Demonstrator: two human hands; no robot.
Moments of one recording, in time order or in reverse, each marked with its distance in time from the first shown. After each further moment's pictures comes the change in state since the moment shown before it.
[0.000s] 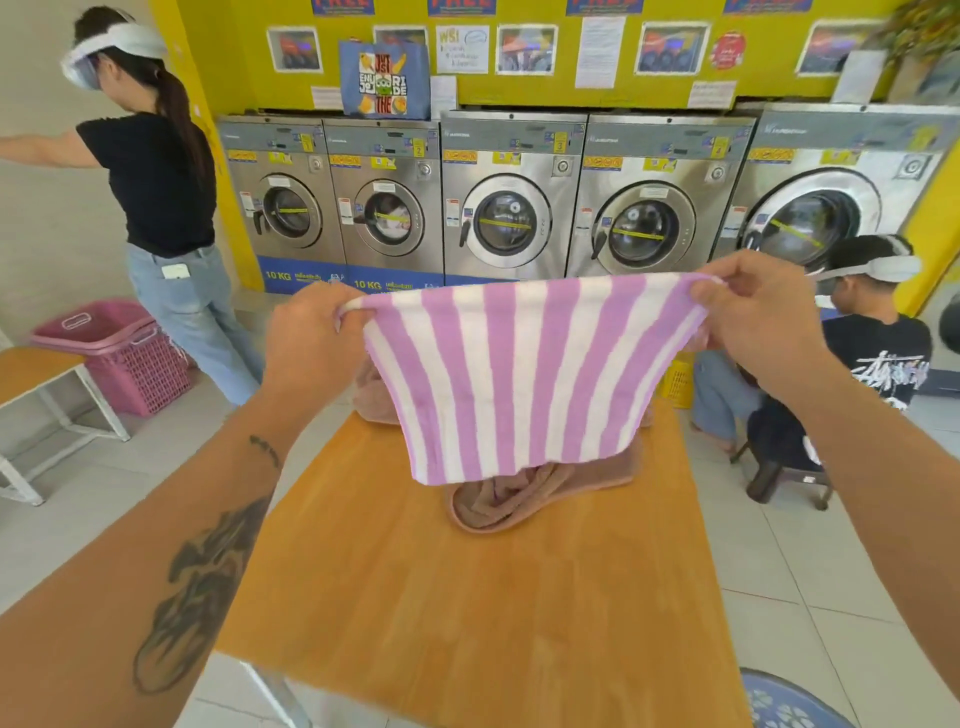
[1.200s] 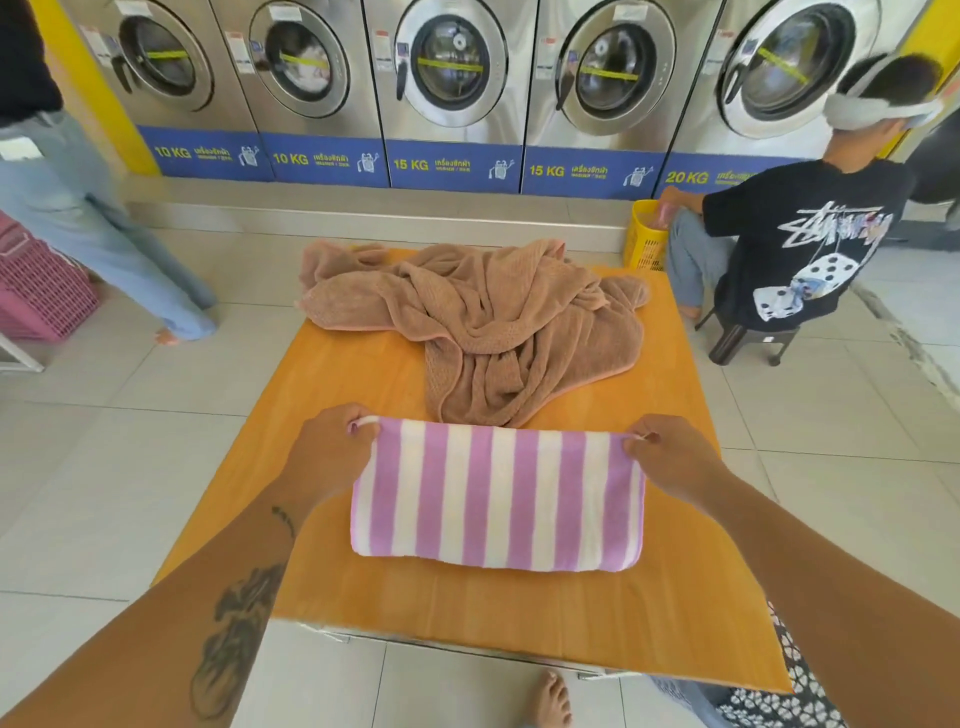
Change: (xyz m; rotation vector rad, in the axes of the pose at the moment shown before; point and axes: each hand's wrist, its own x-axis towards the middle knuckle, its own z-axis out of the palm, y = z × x) left_hand -0.143 -0.135 0.114 -0.089 -0.774 -0.453; right_hand -0.166 0.165 0.098 -0.410 -0.455 0.667
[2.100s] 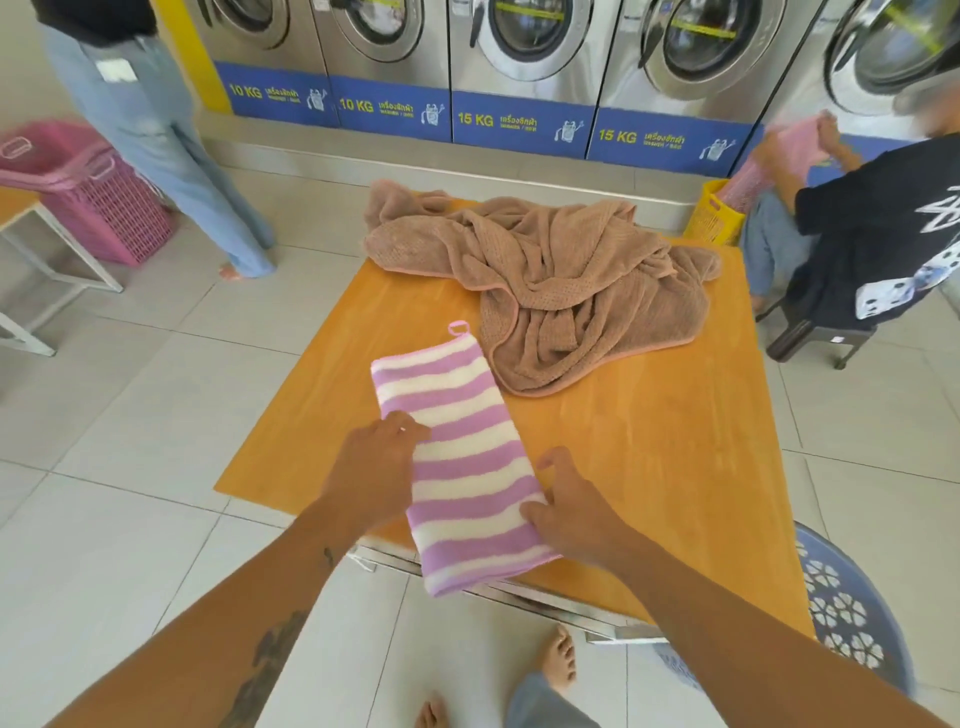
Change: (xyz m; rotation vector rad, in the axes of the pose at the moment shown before) left_hand -0.081 -0.061 0.032 0.566 0.027 0.379; right_hand -0.091 -0.048 0.129 0.053 -0.485 -0.108
